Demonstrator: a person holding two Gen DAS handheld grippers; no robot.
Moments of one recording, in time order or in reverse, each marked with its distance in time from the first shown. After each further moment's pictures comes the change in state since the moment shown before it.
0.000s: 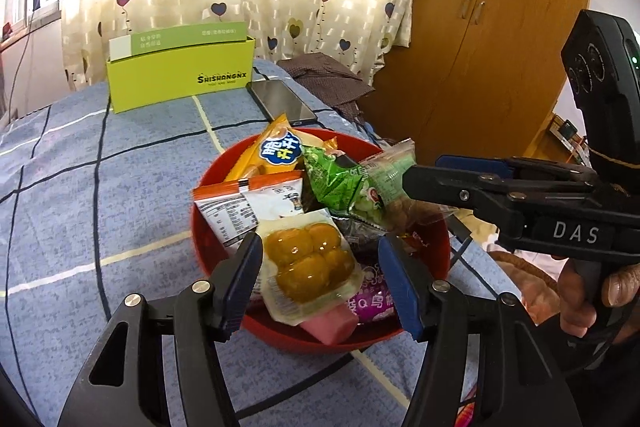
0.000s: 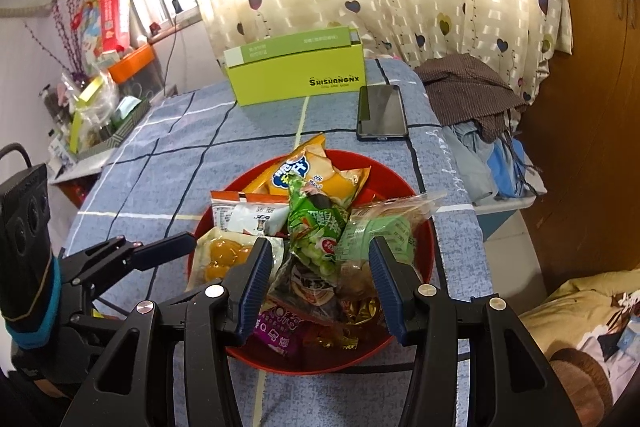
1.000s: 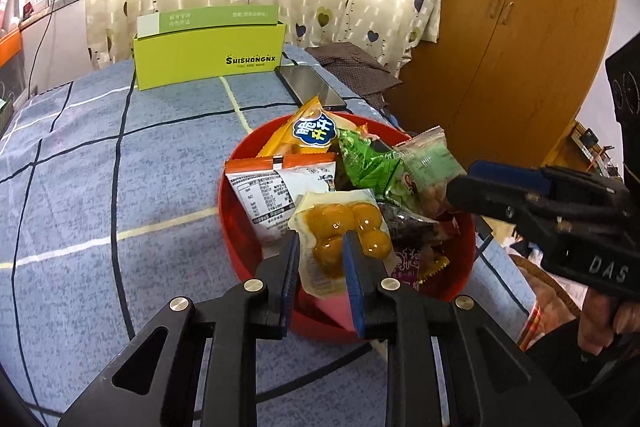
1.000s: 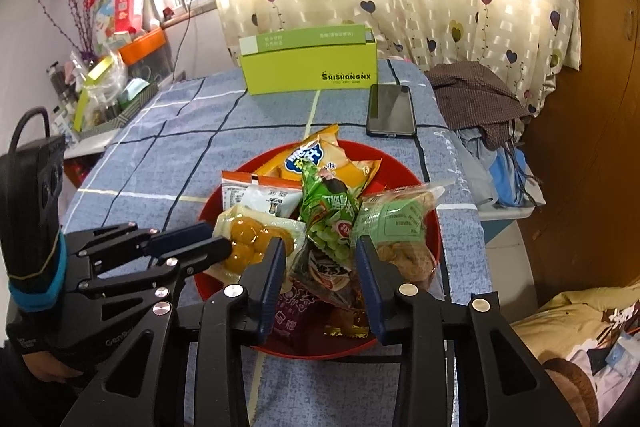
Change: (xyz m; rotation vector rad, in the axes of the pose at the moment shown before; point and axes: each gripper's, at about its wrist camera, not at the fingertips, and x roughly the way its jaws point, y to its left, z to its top) left arm 0.007 0.010 -0.006 -0.062 0.037 0.073; right arm 0.000 0.009 -0.010 -0.057 0.018 -0.004
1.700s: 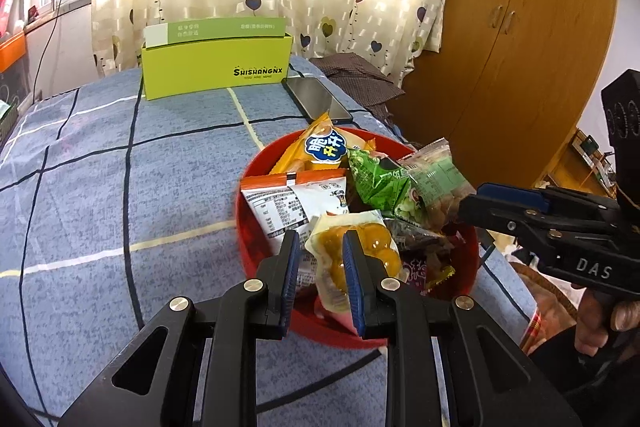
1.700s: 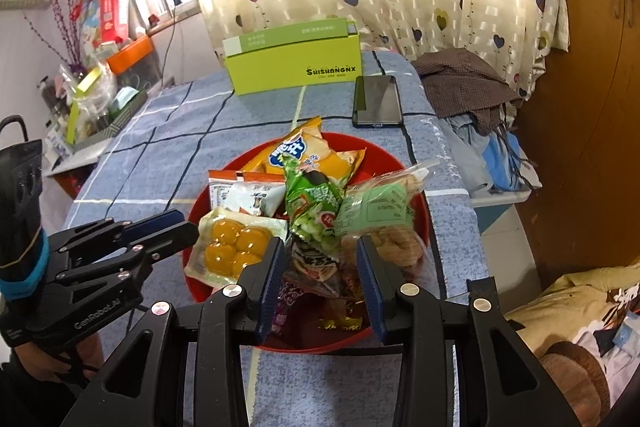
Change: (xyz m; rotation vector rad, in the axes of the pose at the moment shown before) left arm -0.012 0.010 0.004 -0.004 -0.033 0.005; right arm -0.001 -0.007 -0.007 0.059 0.006 -0.009
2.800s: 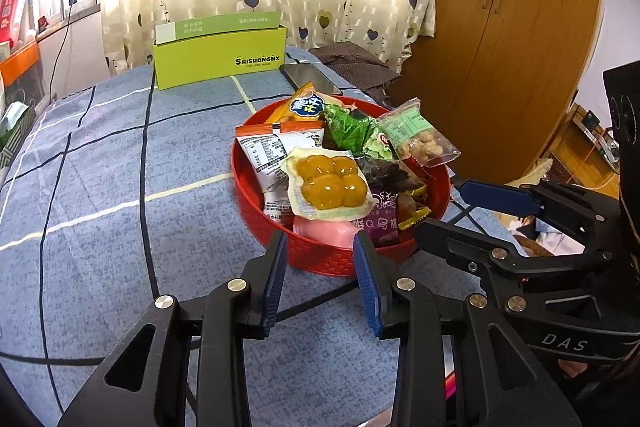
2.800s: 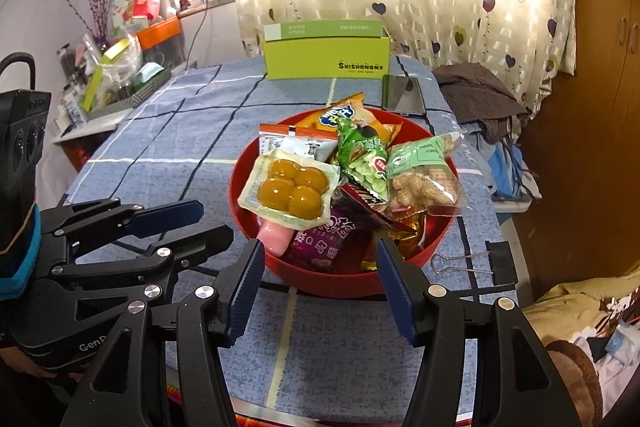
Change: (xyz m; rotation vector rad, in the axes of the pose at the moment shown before) left arm -0.036 -0.030 -0.044 0.044 0.019 0.050; right arm -0.022 0.042 -0.051 -0.093 -0.040 -0.008
